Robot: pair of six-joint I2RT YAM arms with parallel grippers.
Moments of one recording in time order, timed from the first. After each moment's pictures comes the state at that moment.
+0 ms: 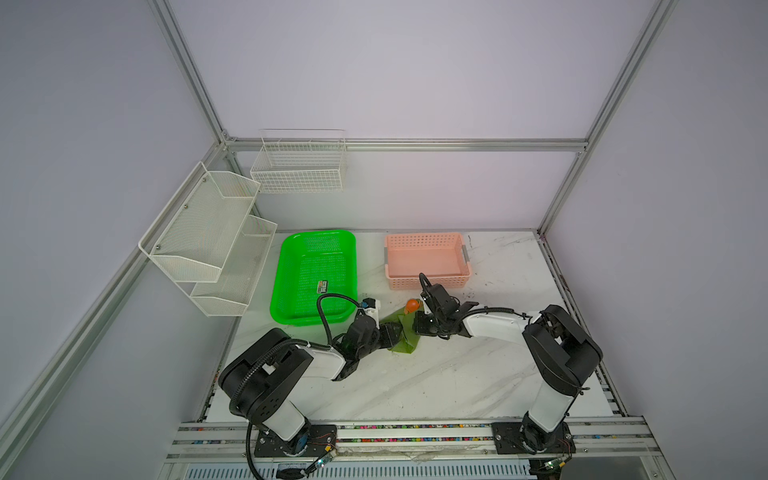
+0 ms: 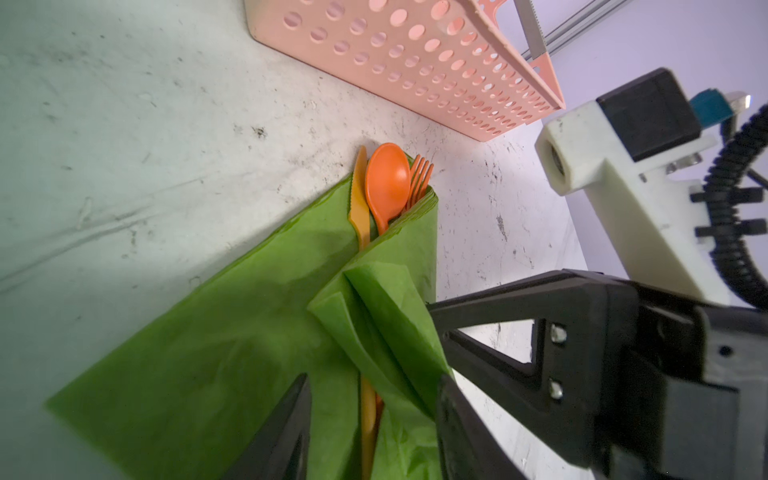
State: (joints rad) left arm -0.66 1.58 0.44 0.63 0.07 -0.80; right arm 0.72 1.77 0.97 -0.19 -0.15 0.71
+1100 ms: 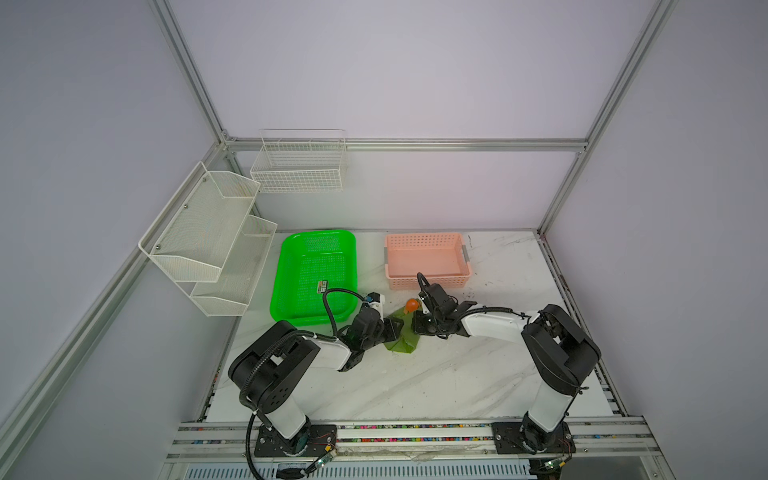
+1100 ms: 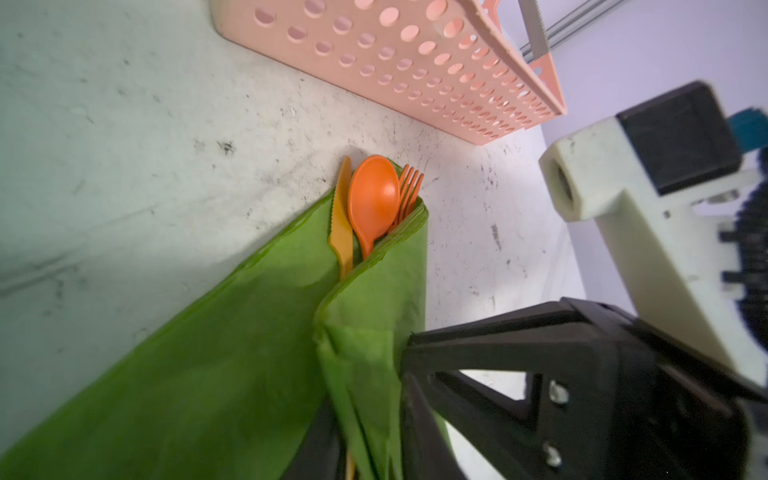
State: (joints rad) left arm -0.65 1.65 0.54 0.57 0.11 -0.81; right arm 0.73 1.77 0.99 -0.19 -0.13 0.71
